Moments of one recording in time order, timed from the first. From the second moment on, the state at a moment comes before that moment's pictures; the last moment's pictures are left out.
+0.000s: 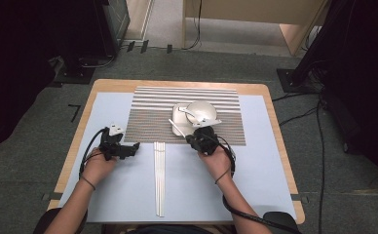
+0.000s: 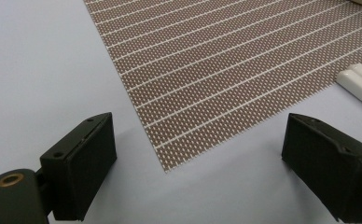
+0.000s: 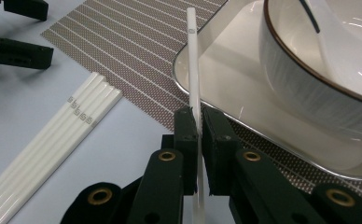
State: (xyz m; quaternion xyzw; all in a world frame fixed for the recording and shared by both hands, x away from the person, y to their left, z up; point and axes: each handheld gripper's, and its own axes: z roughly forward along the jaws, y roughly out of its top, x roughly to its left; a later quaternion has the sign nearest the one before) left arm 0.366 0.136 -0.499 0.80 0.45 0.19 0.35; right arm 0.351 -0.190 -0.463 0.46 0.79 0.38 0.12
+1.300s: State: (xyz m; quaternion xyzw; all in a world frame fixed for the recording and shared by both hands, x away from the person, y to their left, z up) left arm 0.366 0.136 -0.499 0.80 0.45 0.19 0.35; right arm 0.384 -0.187 -0.463 0.45 0.79 0.39 0.12
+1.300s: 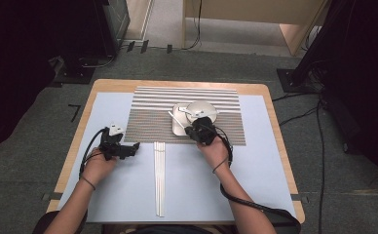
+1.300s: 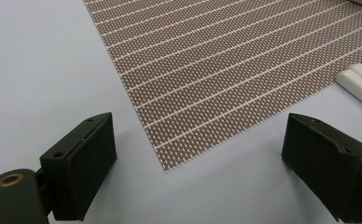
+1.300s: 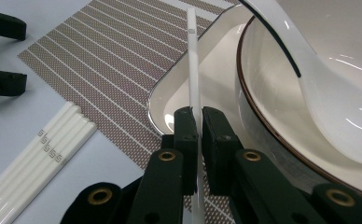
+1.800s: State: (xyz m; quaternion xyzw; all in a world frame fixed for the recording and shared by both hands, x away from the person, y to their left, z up) left arm 0.365 0.136 -0.499 0.80 0.45 0.19 0.35; right arm 0.392 -0.180 -0.470 0.45 0.80 0.38 0.13
